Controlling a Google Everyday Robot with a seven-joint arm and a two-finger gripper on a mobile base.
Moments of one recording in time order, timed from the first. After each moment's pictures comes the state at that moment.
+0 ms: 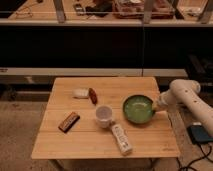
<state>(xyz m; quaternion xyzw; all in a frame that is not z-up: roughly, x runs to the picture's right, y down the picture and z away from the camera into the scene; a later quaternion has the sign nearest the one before) 0.297 0.122 0.863 -0.10 -0.25 -0.61 0.74</state>
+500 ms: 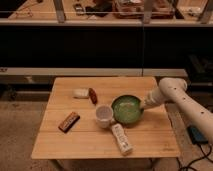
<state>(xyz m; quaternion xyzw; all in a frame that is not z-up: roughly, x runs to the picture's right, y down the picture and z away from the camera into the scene) 0.233 0.099 0.876 -0.06 -0.28 -0.62 0.72</state>
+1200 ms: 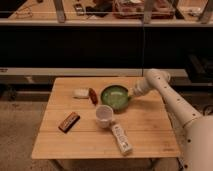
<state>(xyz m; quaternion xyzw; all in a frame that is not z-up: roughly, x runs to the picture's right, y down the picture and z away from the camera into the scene) 0.182 0.036 0.957 -0.01 -0.30 -0.61 0.74</state>
